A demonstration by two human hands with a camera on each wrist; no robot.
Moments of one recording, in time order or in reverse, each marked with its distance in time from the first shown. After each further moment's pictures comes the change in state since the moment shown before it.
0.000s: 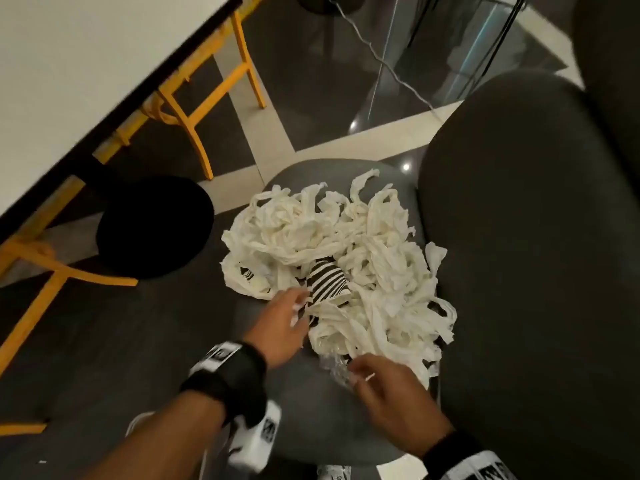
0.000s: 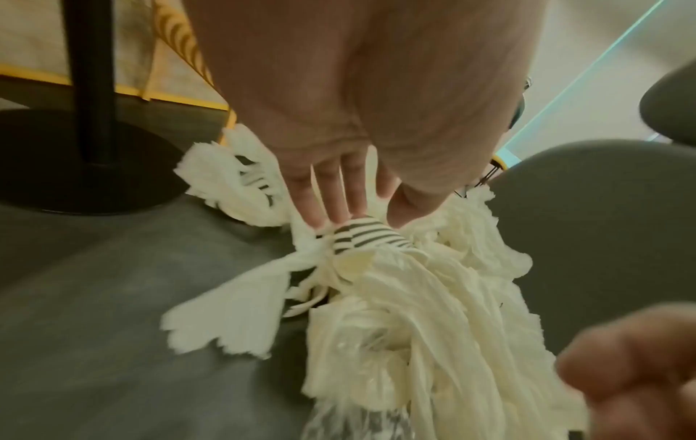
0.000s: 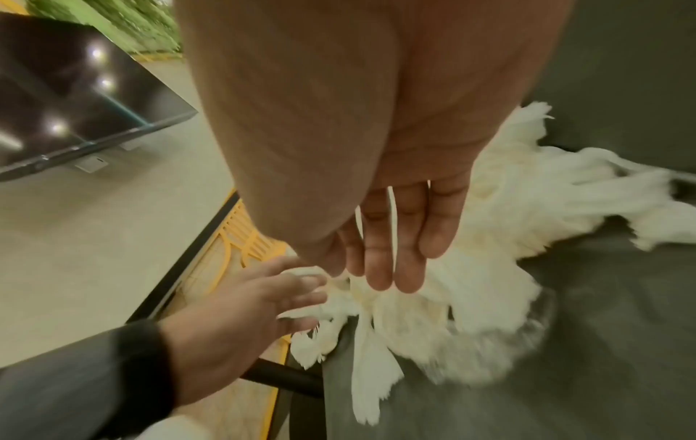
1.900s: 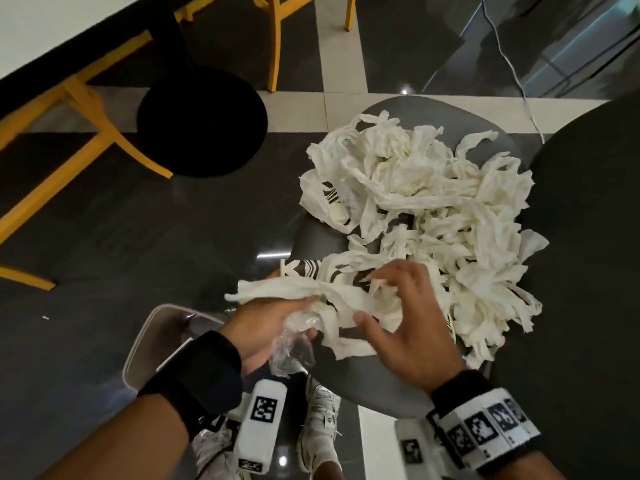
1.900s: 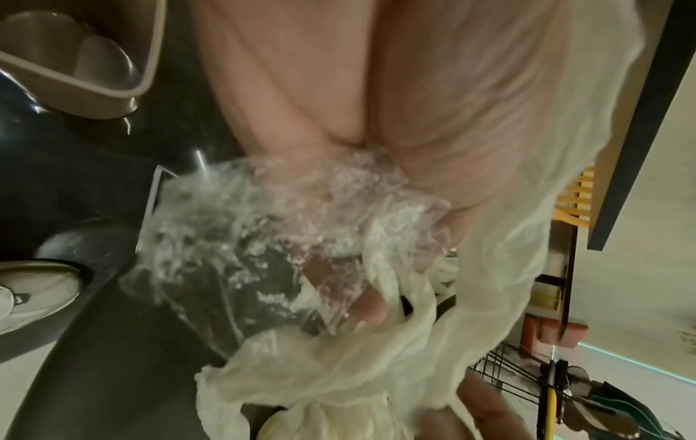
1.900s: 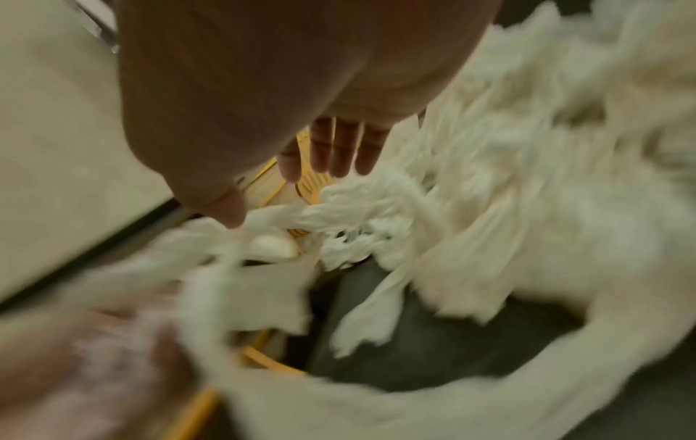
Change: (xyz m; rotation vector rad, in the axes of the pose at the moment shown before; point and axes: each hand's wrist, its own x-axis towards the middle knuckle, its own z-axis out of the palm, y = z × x) left_hand -0.117 -0.108 -0.032 -1.241 -0.035 -0.356; right_hand 0.035 -0.074 0.072 -0.229 0.168 -0.425
